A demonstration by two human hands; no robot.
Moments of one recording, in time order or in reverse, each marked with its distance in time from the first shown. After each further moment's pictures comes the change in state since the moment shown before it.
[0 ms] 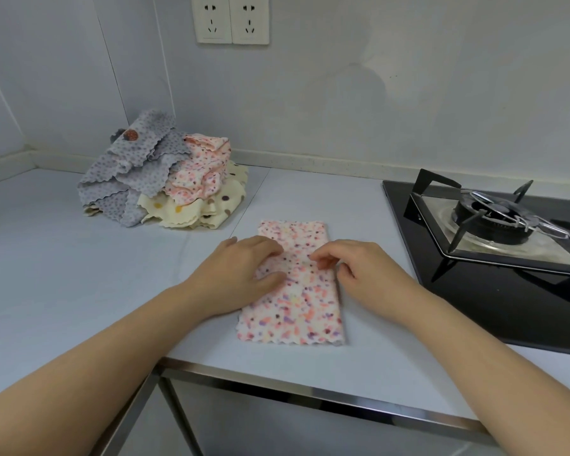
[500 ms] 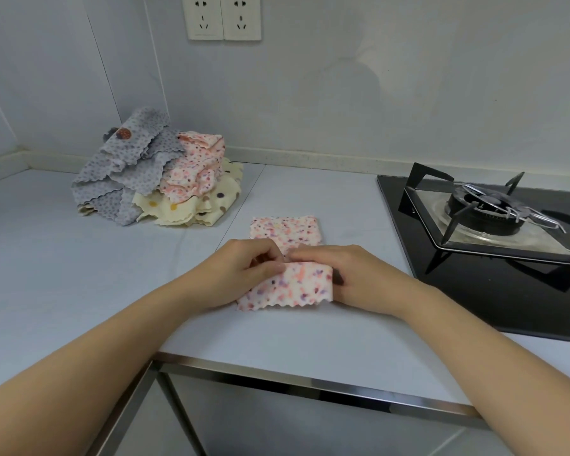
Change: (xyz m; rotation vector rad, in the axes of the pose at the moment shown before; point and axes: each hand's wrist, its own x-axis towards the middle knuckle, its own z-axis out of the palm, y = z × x) left_hand -0.006 0.012 -0.006 -0.568 -0.046 -0.055; right_hand -0.005 -0.002 -0.002 0.116 -0.209 -0.139
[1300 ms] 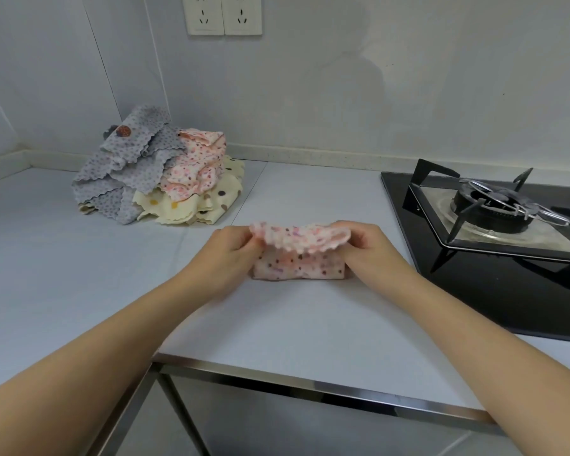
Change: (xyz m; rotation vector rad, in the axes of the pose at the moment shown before) left_hand 0.005 0.001 -0.003 -0.028 0.236 -0.182; right_hand 0.010 0.004 0.001 0.545 0.377 0.183
